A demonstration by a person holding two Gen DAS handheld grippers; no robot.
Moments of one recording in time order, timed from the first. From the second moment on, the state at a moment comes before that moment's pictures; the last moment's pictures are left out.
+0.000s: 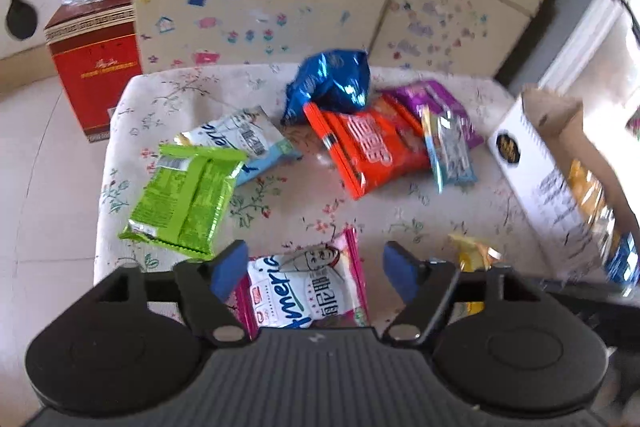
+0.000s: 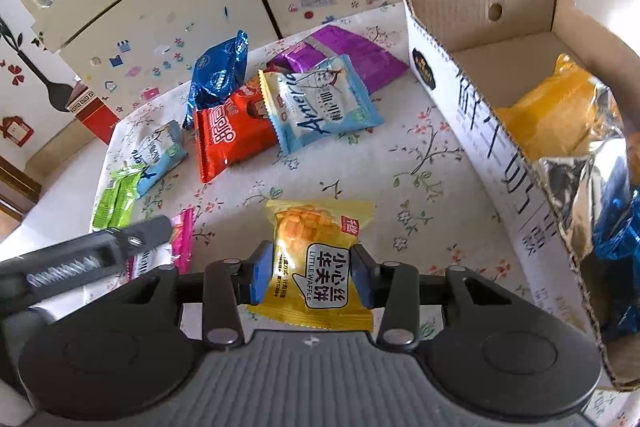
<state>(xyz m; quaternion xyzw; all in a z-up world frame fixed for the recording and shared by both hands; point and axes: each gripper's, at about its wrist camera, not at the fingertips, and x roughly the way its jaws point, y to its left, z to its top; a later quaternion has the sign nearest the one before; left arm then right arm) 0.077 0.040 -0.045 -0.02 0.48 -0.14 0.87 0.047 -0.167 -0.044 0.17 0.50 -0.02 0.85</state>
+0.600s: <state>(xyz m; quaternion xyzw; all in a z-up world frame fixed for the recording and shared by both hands) 0.072 0.021 -0.045 0.02 0.46 -0.14 0.88 0.048 -0.177 -0.032 0.19 0.48 -0.01 0.86</state>
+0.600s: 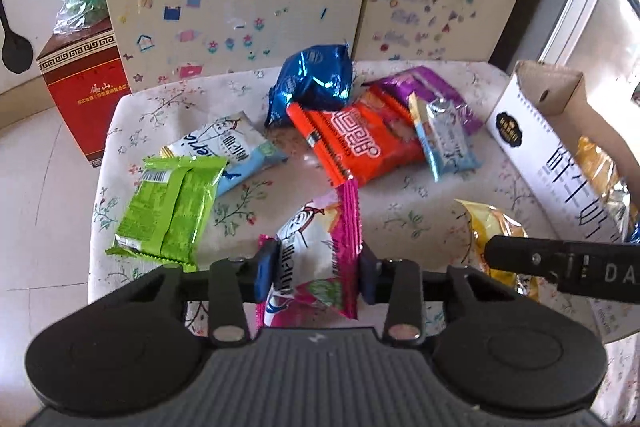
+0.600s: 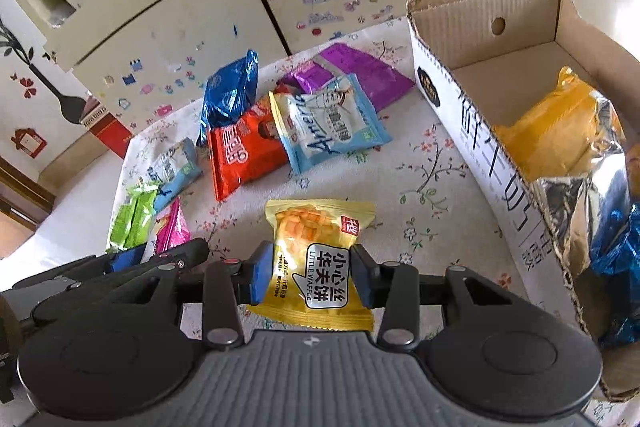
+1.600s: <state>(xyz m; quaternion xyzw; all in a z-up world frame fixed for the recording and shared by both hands) 0.067 0.004 -0.013 -0.01 0.40 -0.17 0.90 0.042 -0.196 -0.007 0.23 0.44 0.01 0.87</state>
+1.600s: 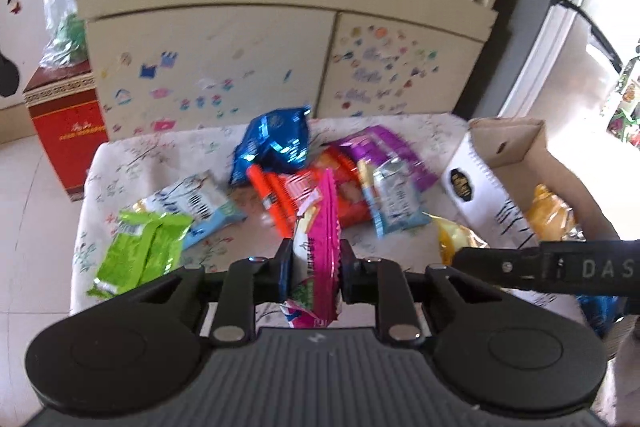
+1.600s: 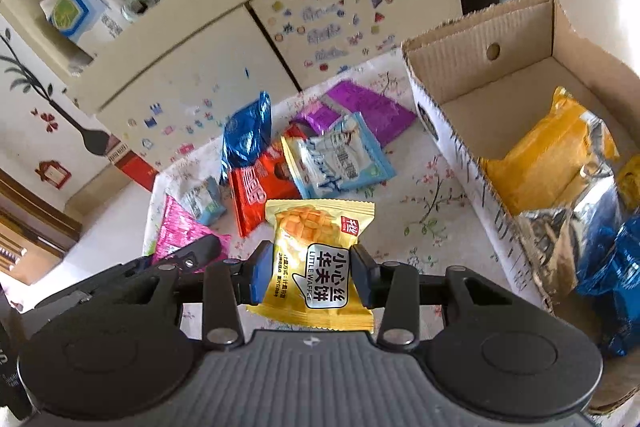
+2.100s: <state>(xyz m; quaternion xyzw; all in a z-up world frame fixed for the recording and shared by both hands) 0.060 -0.047 0.018 -0.03 0.36 -0.23 0.90 0.027 -0.233 0.027 0.23 0.38 -0.02 0.90</state>
